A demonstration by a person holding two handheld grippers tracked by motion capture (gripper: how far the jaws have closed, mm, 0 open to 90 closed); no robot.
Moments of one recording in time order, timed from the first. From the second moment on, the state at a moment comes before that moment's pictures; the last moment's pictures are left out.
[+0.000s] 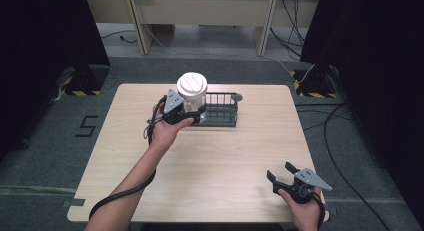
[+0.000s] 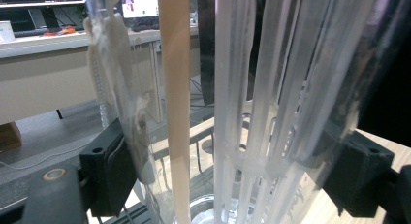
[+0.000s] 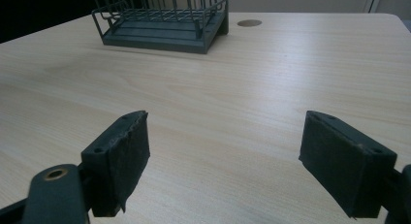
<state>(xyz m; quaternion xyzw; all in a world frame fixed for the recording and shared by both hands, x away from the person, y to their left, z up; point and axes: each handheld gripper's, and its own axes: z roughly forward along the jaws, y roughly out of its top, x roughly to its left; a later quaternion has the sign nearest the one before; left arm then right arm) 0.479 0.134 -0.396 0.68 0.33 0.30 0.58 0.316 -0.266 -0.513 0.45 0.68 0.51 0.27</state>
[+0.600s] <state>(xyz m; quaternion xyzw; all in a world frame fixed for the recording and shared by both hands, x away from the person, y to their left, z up) 0.488 0.126 -0.393 0.68 0.33 0.30 0.58 0.315 -0.267 -0.513 0.45 0.68 0.51 0.27</state>
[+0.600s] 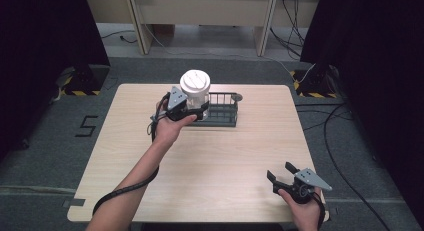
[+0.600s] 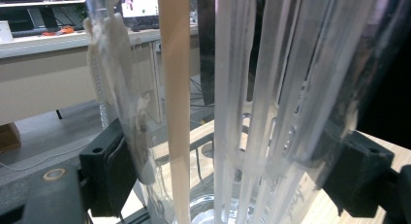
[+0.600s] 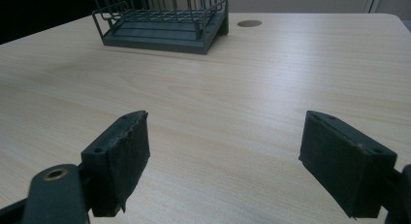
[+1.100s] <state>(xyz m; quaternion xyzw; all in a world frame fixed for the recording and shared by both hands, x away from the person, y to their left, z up) 0.501 0.119 -0.387 0.68 0.33 0.30 0.58 0.315 -0.267 -0.513 0.45 0.68 0.51 0.26</state>
